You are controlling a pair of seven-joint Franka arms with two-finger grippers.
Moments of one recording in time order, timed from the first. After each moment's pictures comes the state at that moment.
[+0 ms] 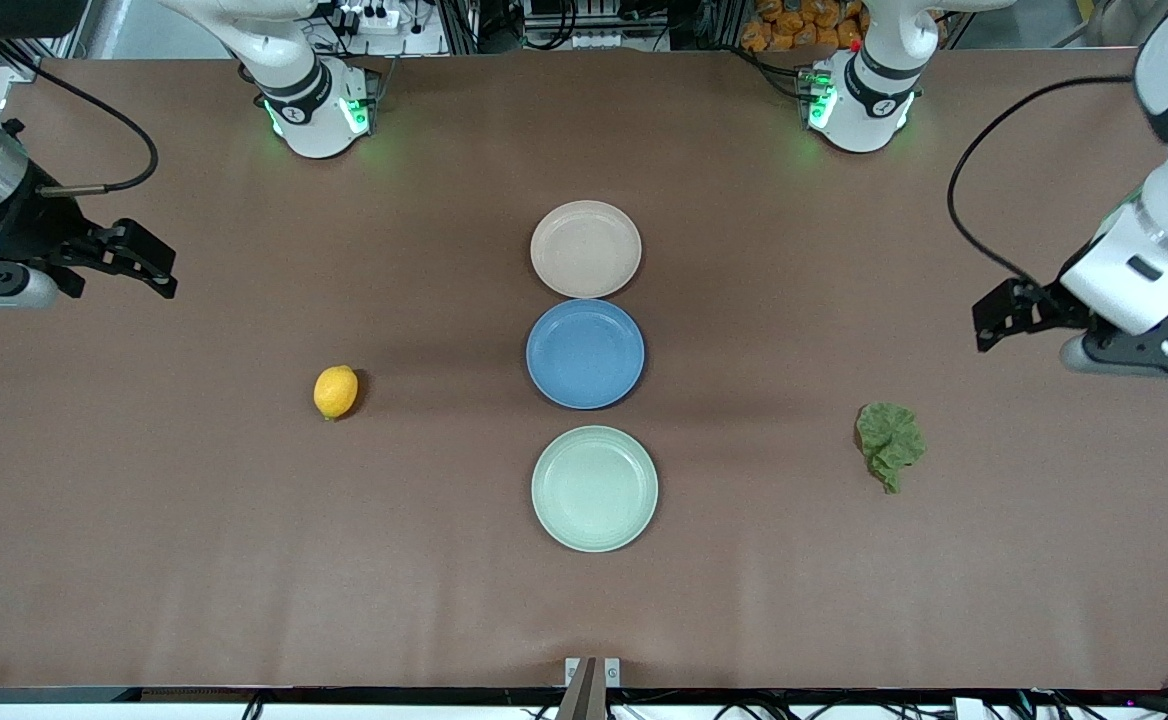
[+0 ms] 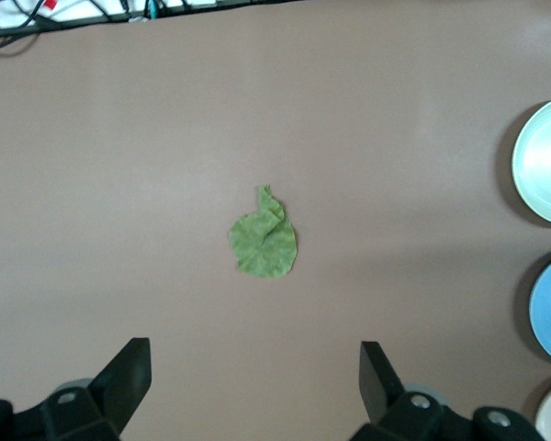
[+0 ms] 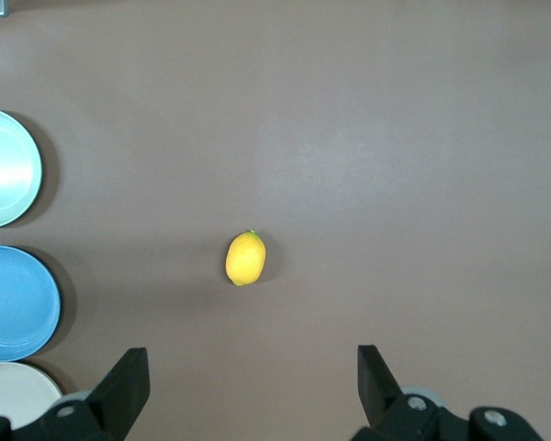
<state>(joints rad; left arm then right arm) -0.10 0.15 -0.06 -1.44 0.06 1.67 -0.09 -0.11 0.06 0.25 -1.47 -0.05 1.58 0.14</state>
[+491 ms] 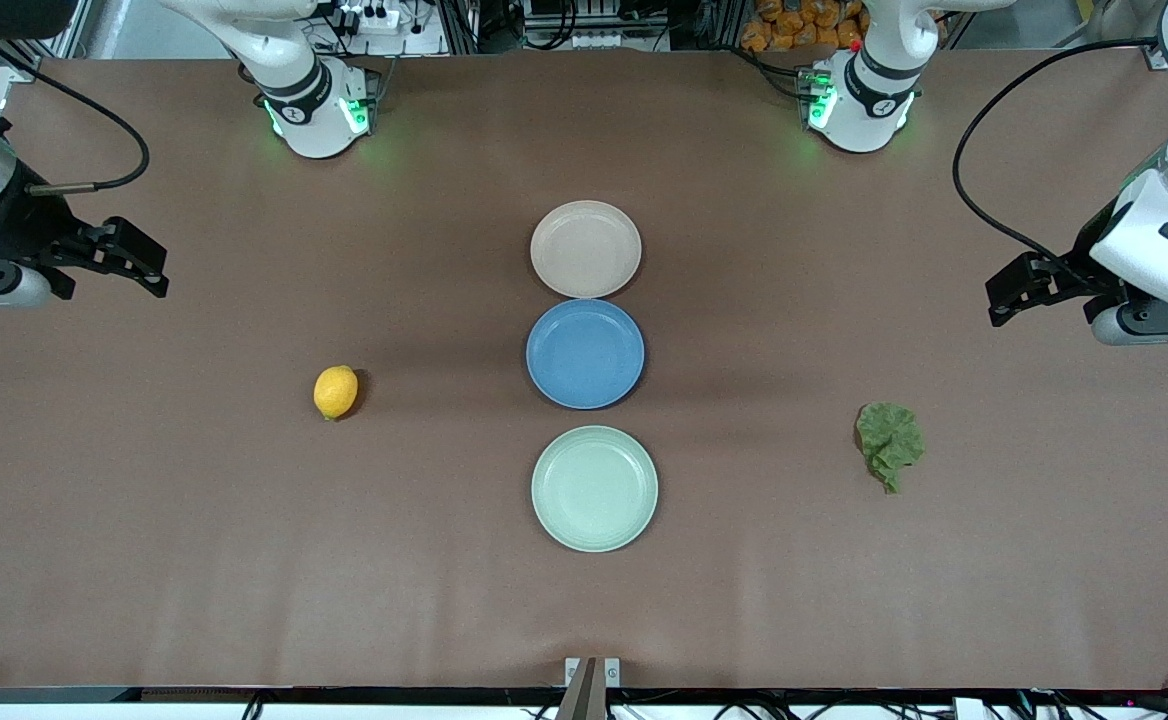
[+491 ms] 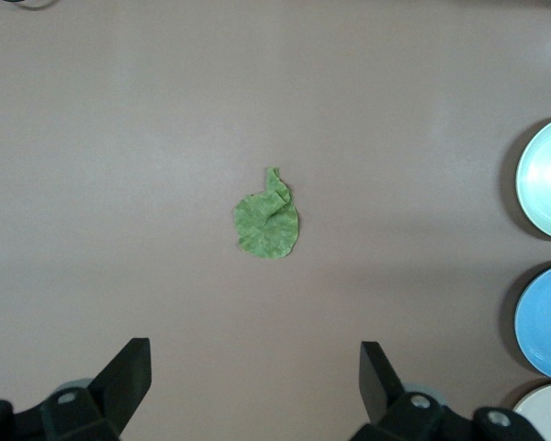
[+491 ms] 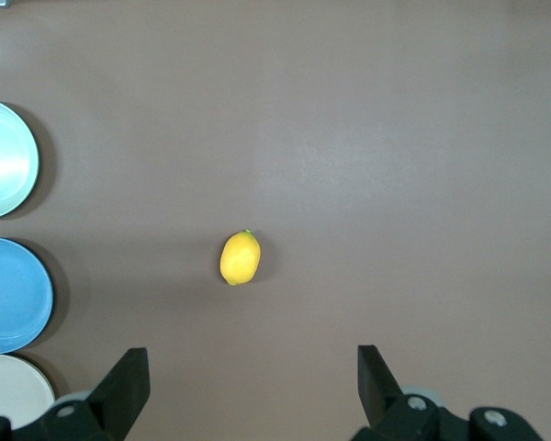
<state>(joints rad) -0.10 0.12 -0.06 -1.45 0.06 1.64 -0.16 -0.08 0.06 0.22 -1.47 -0.05 1.58 0.12</state>
